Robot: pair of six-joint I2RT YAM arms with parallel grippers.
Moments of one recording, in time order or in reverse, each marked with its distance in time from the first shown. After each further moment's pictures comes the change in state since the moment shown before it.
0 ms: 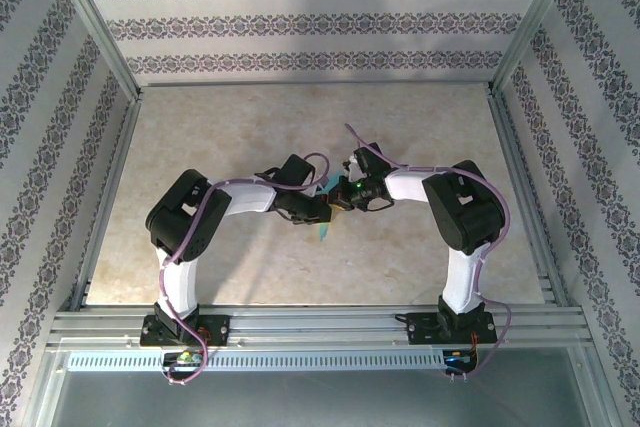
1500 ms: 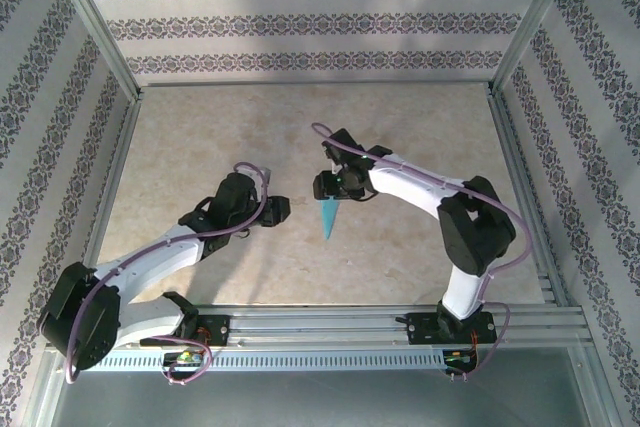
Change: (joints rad) left arm 0.062 -0.786 -0.482 0.087 -0.483 0.038; right arm 0.206 -0.116 0.286 -0.510 0.528 -0.181
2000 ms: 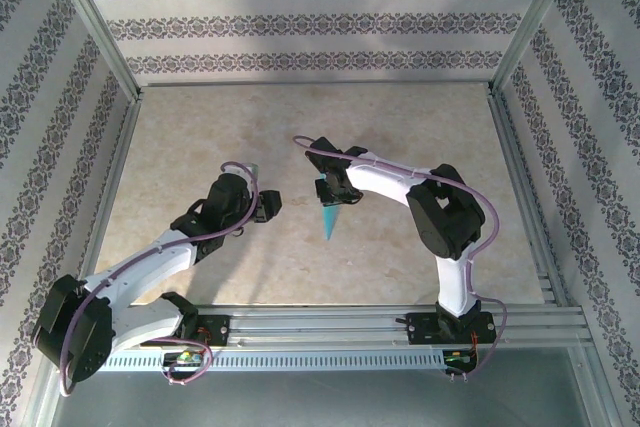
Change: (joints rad) left arm 0.022 -0.065 -0.010 -0.016 -0.103 -0.011; right arm 0.035 0.157 0.098 -0.101 0.177 -0.030
